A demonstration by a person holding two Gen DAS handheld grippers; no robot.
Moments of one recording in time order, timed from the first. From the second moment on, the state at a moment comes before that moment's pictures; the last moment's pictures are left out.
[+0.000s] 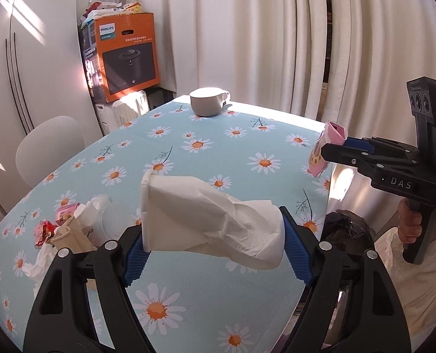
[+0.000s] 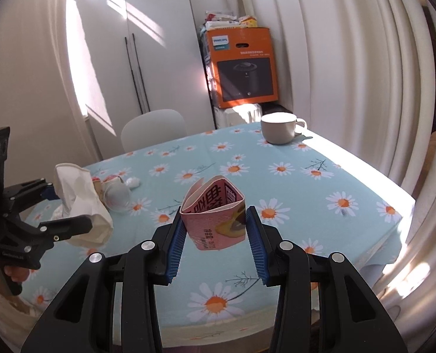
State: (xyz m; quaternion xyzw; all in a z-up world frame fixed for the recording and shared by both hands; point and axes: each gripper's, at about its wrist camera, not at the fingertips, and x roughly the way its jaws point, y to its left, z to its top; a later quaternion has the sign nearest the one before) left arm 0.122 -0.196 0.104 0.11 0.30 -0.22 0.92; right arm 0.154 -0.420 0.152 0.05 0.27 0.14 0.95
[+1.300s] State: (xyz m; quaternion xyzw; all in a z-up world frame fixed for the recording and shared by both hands) left arm 0.085 -0.491 -0.101 0.31 0.40 -0.51 0.69; right arm 0.041 -0.656 -0.098 0.15 0.44 -0.10 0.88
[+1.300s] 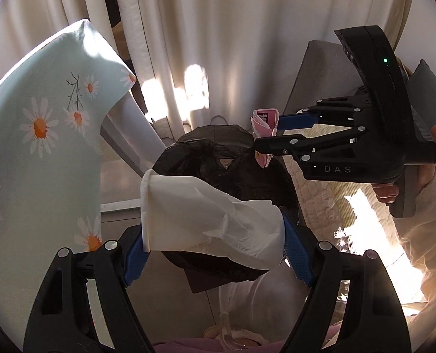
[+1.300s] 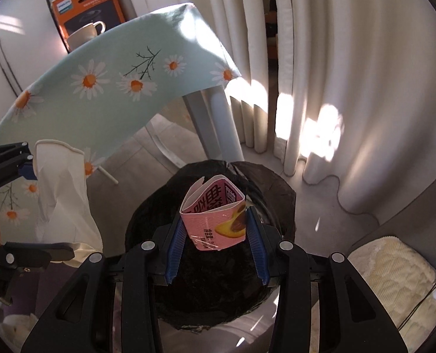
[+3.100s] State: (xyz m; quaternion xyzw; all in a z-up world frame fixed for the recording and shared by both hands) left arm 0.050 -0.365 0.032 0.17 0.30 -0.50 0.79; right arm 0.045 -0.538 0.049 0.04 0.32 -0.06 0.94
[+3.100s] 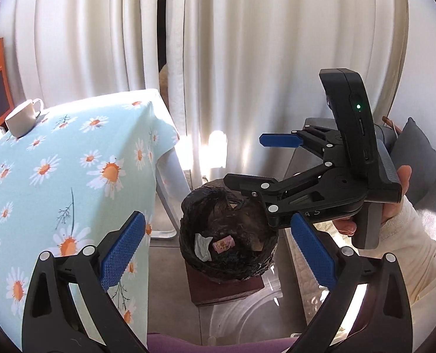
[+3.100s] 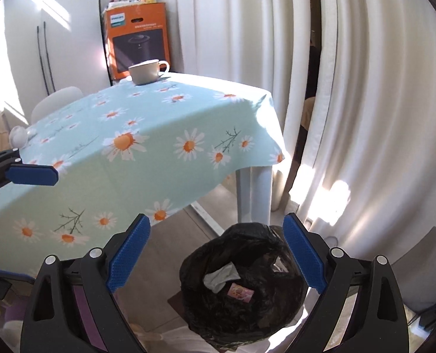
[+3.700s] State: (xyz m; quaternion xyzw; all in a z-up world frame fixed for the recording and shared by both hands) left arm 0.043 -0.189 0.099 0.12 0.23 -0.31 0.92; right arm 0.081 -0.415 0.114 0.00 0.27 0.07 0.96
